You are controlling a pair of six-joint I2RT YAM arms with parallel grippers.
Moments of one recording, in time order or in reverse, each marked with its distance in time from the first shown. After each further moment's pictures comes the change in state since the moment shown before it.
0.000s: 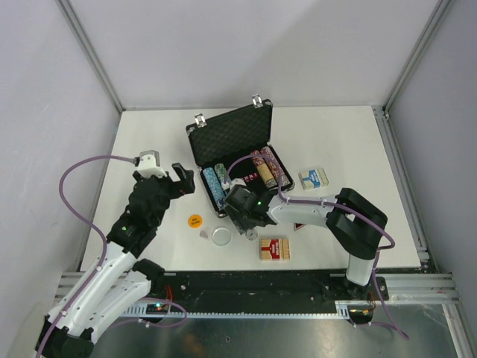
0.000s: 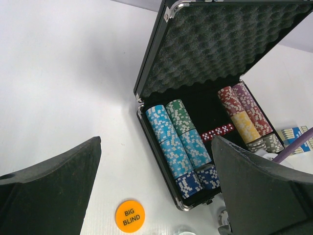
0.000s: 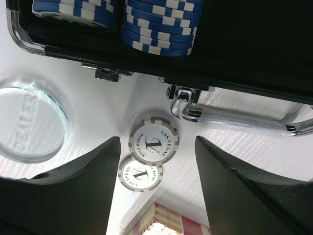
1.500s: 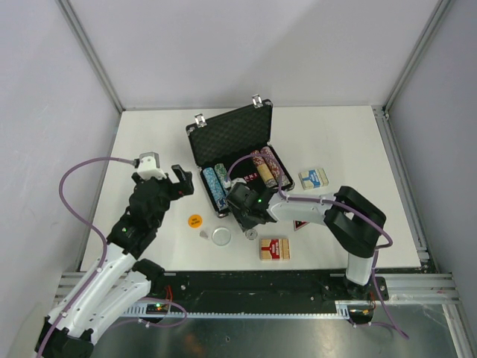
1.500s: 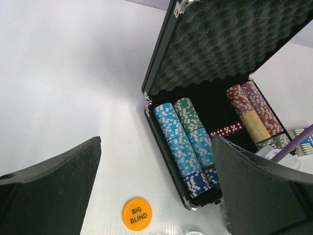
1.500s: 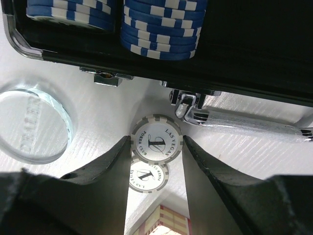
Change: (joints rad) left arm 0.000 -0.014 -0.018 -0.006 -0.025 0.017; right arm -0.025 0.018 0.005 0.002 -0.064 0.027
